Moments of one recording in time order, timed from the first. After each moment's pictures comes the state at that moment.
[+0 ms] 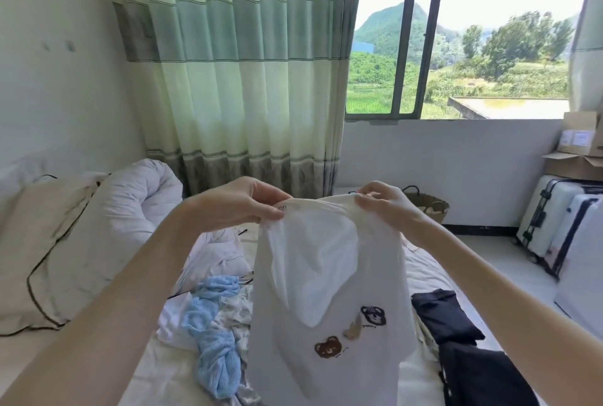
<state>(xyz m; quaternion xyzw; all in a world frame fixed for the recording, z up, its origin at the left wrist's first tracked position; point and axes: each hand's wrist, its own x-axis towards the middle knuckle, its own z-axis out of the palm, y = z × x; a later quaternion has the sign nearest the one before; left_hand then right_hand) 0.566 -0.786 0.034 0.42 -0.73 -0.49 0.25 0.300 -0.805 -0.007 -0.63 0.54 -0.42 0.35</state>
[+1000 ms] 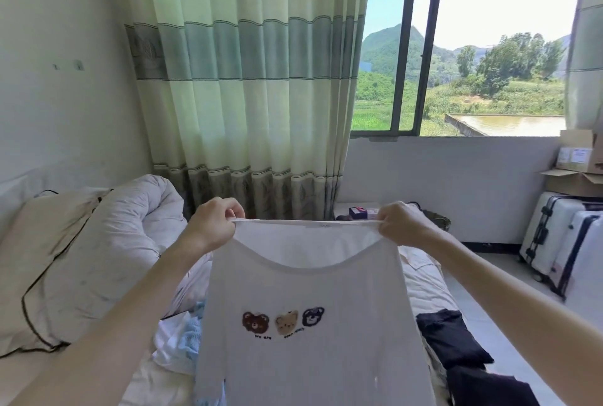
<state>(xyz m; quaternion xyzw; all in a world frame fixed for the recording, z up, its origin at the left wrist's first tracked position) 0.610 -0.817 -0.003 0.65 -0.69 -0.06 0.32 0.288 -0.826 -0.002 -0.71 0.67 -0.21 0.09</state>
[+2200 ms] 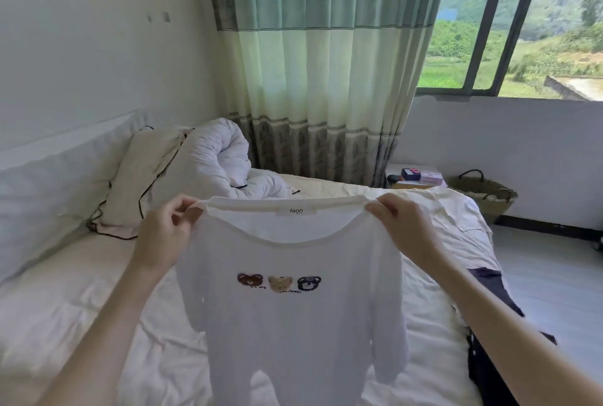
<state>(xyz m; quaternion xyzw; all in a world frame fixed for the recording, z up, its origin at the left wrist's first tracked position) 0.672 -0.586 -0.059 0.69 -0.51 -0.04 0.51 0.344 -0.689 -0.065 -0.76 0.47 -0.43 0.15</state>
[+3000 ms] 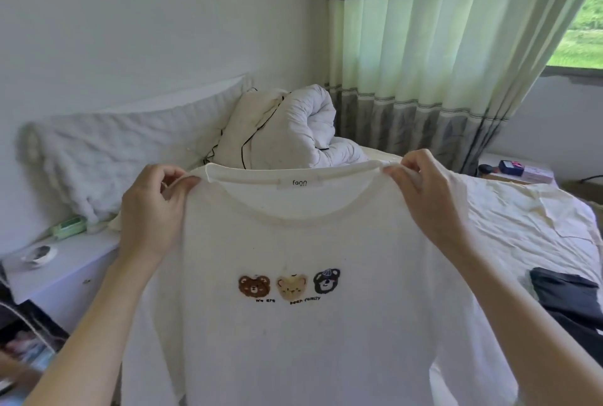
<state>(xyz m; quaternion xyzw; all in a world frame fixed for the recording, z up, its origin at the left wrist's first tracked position) 0.674 -0.365 -0.061 0.73 -0.40 0.21 0.52 0.384 -0.566 -0.055 -0.79 0.35 -0.49 0.09</state>
